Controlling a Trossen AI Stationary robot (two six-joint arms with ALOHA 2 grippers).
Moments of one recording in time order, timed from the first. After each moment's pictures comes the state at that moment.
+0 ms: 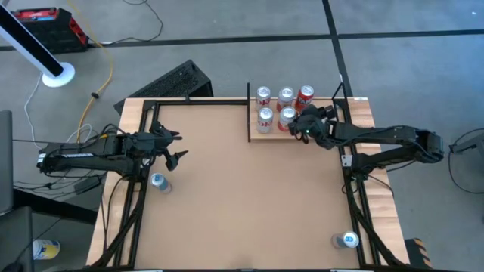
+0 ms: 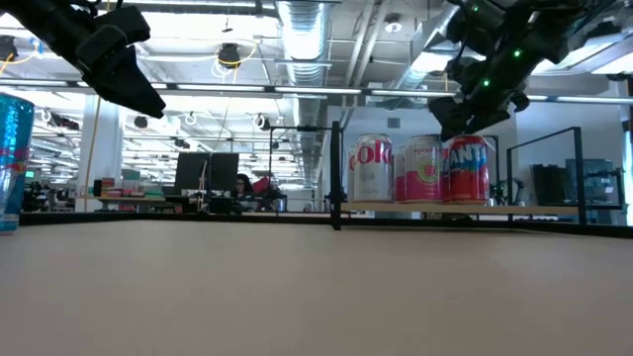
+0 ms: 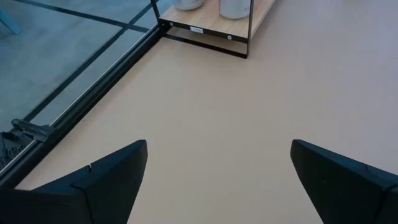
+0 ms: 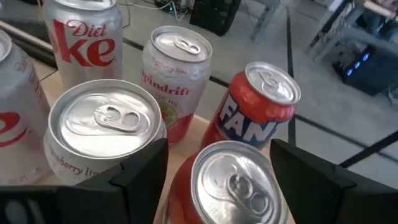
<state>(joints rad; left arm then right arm) 0.08 0.52 0.54 -0.55 -0.43 -0.16 -0.31 1.13 0.68 -0.29 0.92 0.34</state>
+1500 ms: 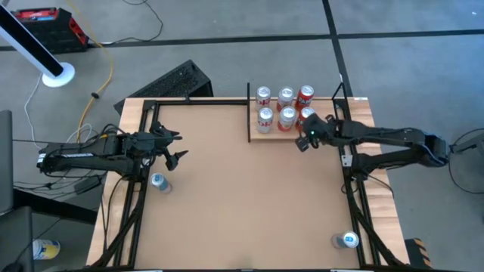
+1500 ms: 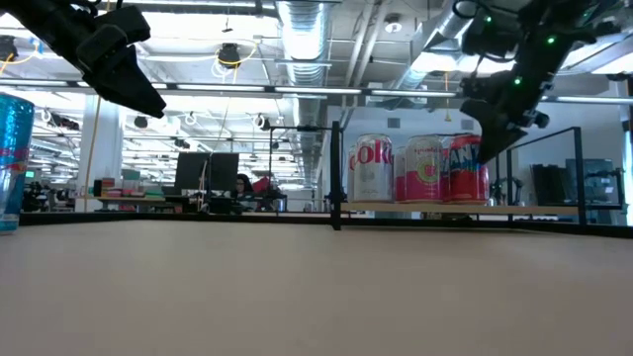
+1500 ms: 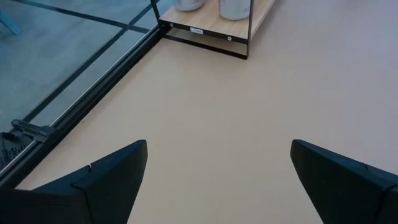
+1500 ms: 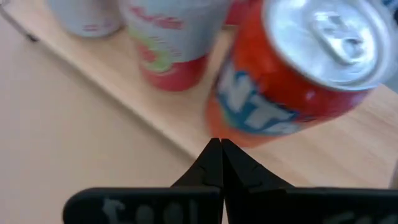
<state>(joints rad) 0.08 0.52 0.54 -0.55 -0.43 -0.16 -0.34 1.04 0.70 -0.67 0.47 0.44</state>
